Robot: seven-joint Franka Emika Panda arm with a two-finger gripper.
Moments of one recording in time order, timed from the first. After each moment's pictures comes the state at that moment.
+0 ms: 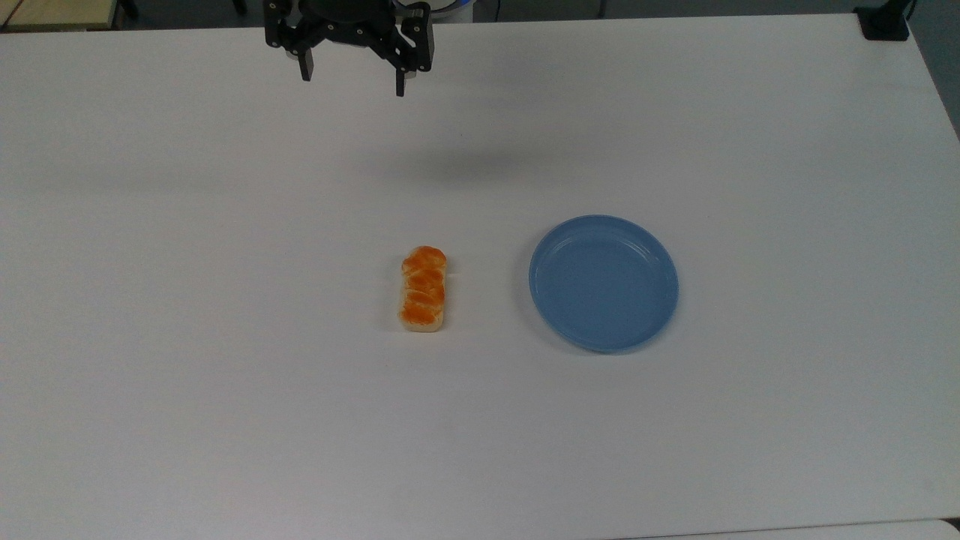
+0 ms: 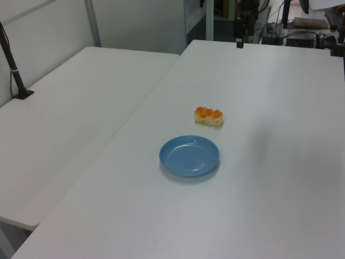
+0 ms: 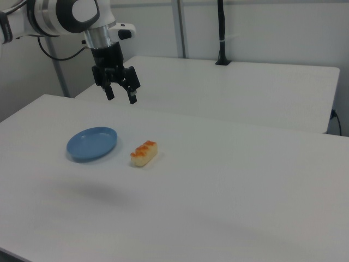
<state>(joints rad) 0.04 0.15 -0.06 -1.47 -0.09 1.63 0.10</state>
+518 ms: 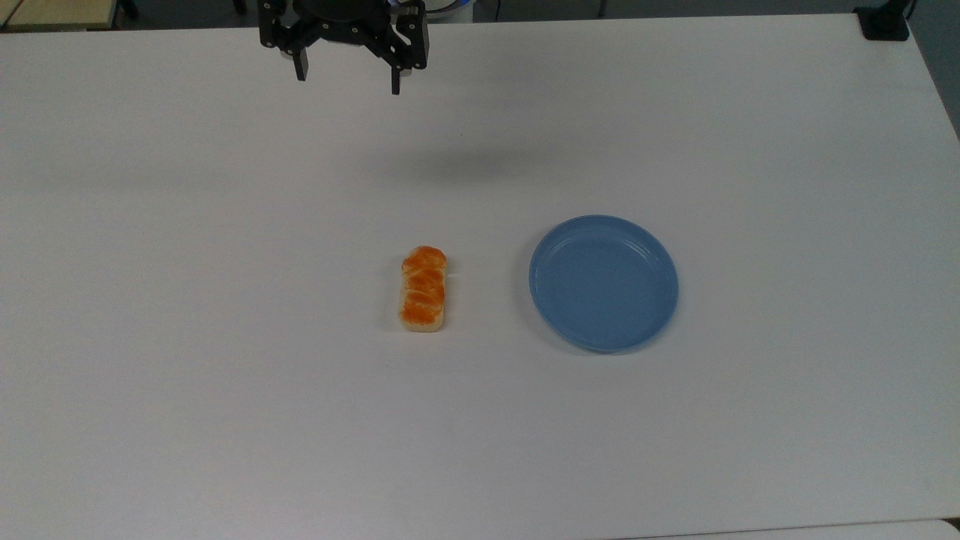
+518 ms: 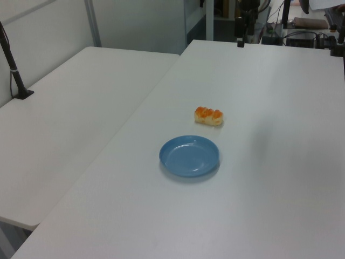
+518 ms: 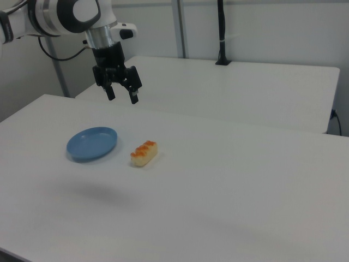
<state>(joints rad) 0.04 0.15 -0.06 -1.47 -0.09 1.63 0.07</state>
